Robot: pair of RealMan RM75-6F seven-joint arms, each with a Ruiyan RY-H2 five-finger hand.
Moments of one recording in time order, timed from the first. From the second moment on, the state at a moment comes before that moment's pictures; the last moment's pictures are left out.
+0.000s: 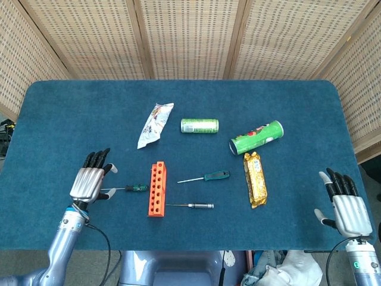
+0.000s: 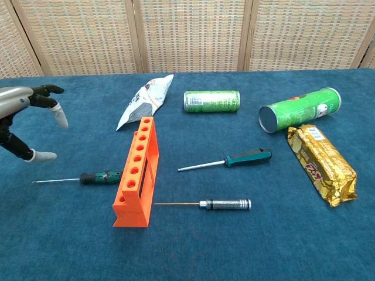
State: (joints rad) left arm -0.42 -1.46 -0.19 -1.80 1.09 1.19 0.61; right arm 0.11 -1.13 0.06 -1.64 -1.44 1.41 -0.13
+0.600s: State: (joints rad) left arm -0.55 -1.64 -0.19 -1.66 0.90 1.16 0.75; right arm 0.11 -1.13 0.06 -1.64 -1.45 1.41 -0.10
